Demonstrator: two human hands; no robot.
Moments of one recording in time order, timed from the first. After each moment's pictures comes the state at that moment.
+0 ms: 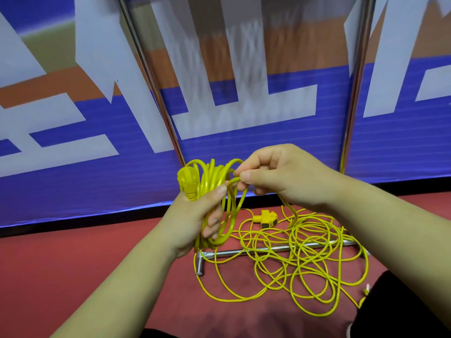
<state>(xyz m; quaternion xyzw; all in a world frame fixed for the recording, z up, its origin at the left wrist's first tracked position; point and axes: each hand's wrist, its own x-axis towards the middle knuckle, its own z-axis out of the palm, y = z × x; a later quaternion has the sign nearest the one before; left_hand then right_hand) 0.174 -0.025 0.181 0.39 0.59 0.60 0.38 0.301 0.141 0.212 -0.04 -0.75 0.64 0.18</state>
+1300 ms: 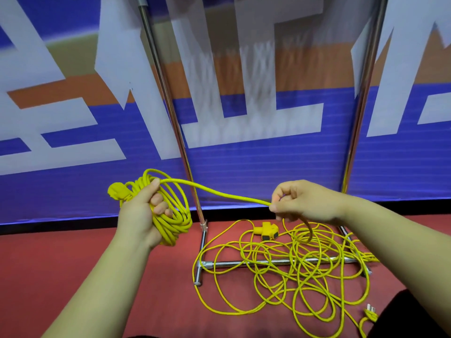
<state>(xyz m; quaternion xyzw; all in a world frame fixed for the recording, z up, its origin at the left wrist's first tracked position) 0.088 -0.059 0.177 0.08 0.47 0.84 0.26 0.294 0.197 0.155 -0.14 -0.82 0.55 0.02</state>
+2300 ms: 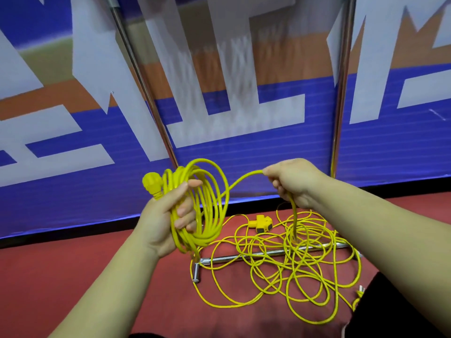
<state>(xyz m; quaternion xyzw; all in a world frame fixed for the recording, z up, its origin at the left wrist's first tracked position) 0.147 -0.036 0.185 0.23 0.50 0.73 0.40 0.281 0.192 0.172 -0.38 -0.59 0.69 0.19</state>
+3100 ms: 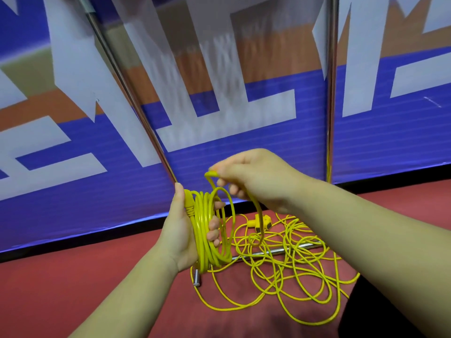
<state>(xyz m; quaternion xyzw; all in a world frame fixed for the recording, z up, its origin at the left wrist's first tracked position) 0.169 0.003 0.156 0.17 0.53 0.67 0.50 0.291 0.146 0.218 -0.15 -0.69 0.68 0.20</state>
